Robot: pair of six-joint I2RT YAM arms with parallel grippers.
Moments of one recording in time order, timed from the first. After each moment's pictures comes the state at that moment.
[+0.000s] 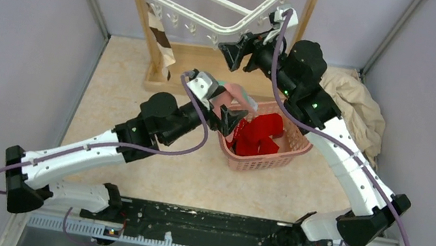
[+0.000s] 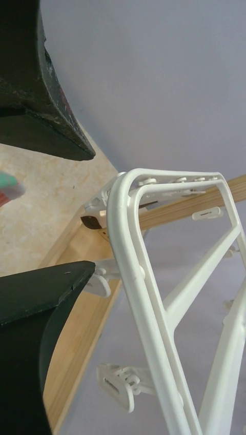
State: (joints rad) left arm -1.07 1.14 1.10 0.14 -0.27 -0.07; right arm 0.68 1.37 1.62 -0.12 -0.12 0.19
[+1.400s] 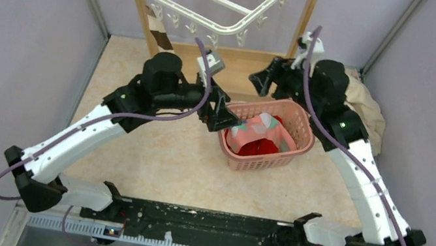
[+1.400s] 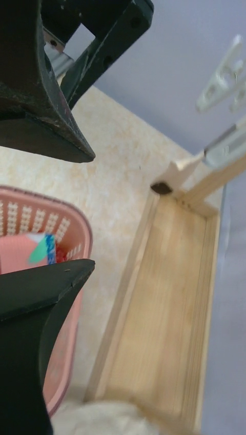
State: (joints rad) left arm -0.83 1.32 1.45 -0.37 0.44 -0.21; right arm 0.44 1.13 1.42 -0.48 -0.17 0.34
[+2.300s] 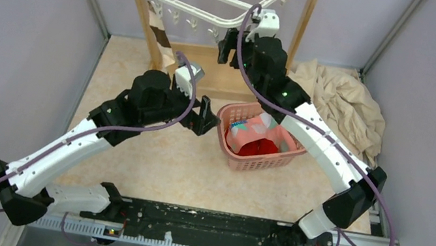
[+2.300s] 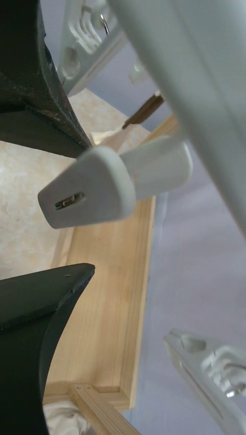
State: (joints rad) left arm -0.82 1.09 1.24 -0.48 0.04 -0.26; right arm 0.75 1.55 1.65 -0.19 0.32 0.26
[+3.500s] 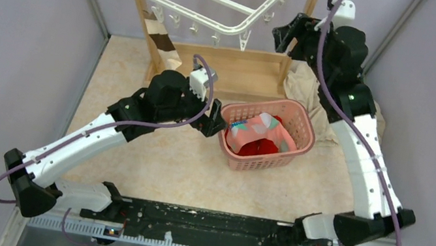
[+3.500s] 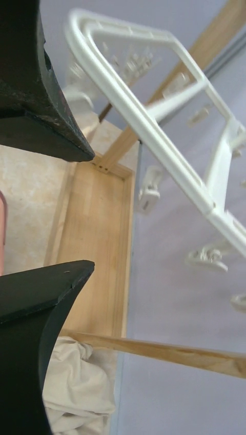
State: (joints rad) left arm -0.82 1.20 1.22 -0.43 0.10 -0.24; right arm 0.39 1.41 1.76 -0.38 0.01 0.33
